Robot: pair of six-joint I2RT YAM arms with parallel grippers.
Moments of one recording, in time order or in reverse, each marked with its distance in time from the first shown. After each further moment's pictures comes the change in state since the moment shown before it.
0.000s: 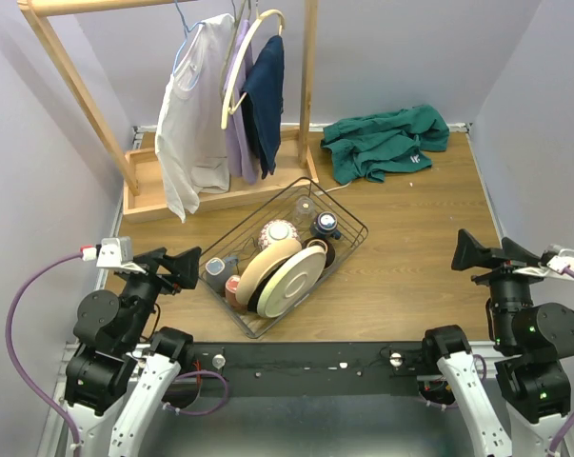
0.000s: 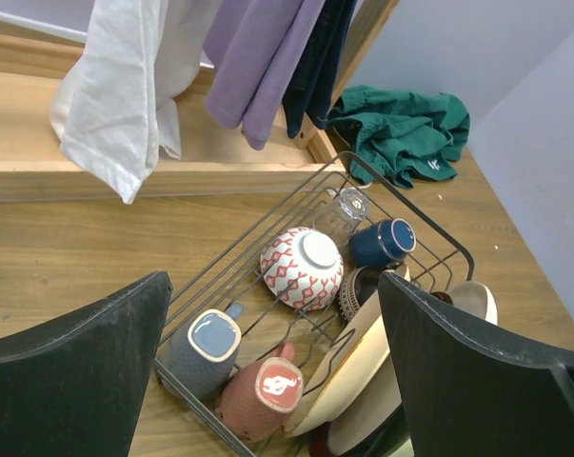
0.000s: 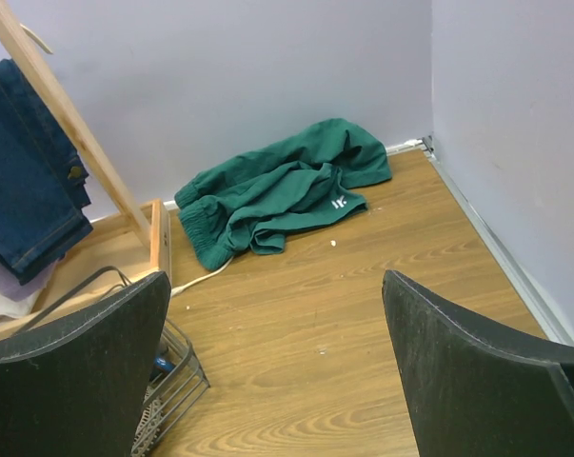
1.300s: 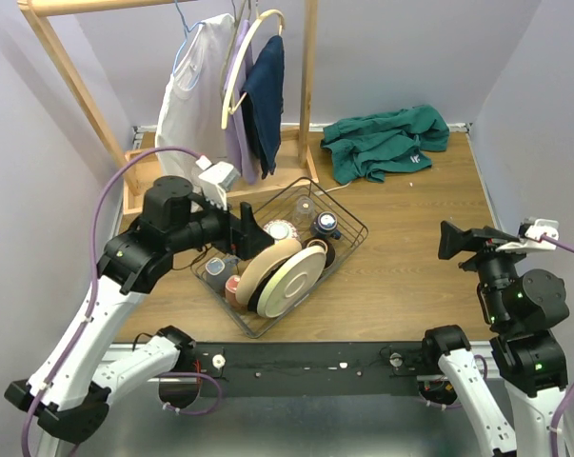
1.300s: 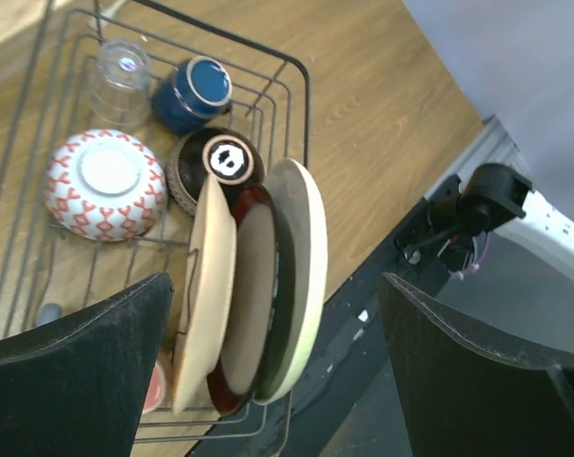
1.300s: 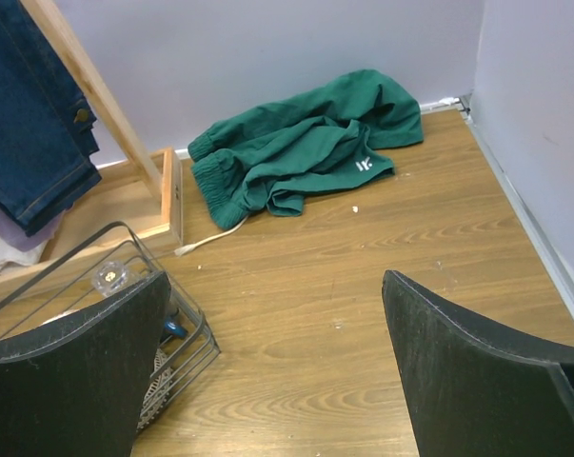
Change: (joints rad) left arm -0.218 0.742 0.405 -0.068 0.478 0.110; right arm 0.000 0.142 0.017 -0.002 -0.089 0.004
